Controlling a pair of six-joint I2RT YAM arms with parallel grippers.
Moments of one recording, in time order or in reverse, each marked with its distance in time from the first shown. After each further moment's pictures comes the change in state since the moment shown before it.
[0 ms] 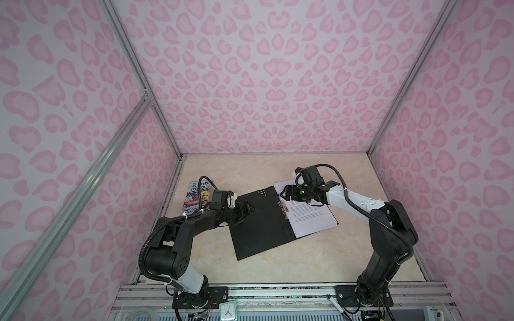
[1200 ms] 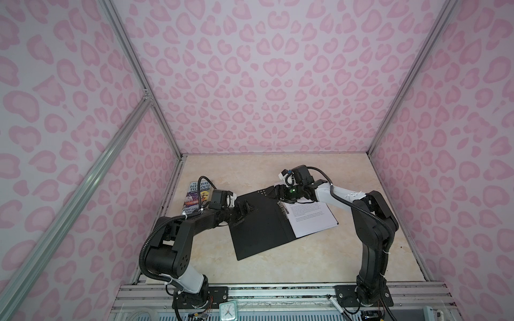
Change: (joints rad) left arm 0.005 0.007 0.005 -0.004 0.012 -0.014; right arm 0.031 0.094 0.009 0.115 -0.301 0.114
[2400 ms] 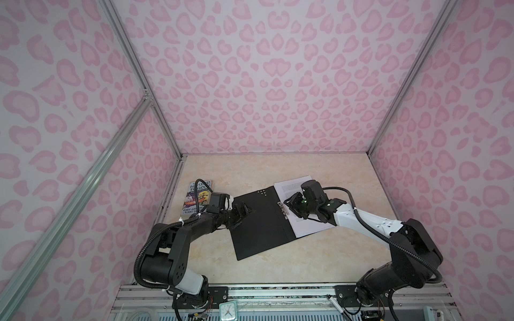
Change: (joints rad) left arm 0.004 -0.074 -0.063 0.019 -0.058 -0.045; right arm 0.105 -0.365 -0.330 0.050 0.454 0.721
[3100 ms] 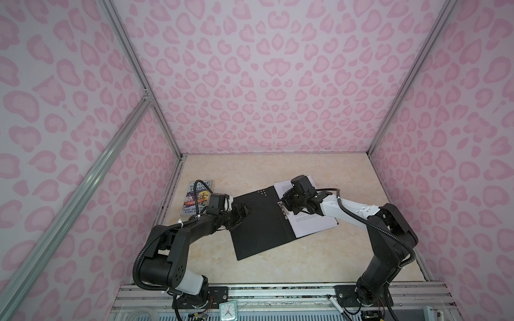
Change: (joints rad) left arm 0.000 -0.018 -0.019 0.010 -0.005 -0.002; right arm -0.005 0.191 0.155 -0.026 0.014 0.212
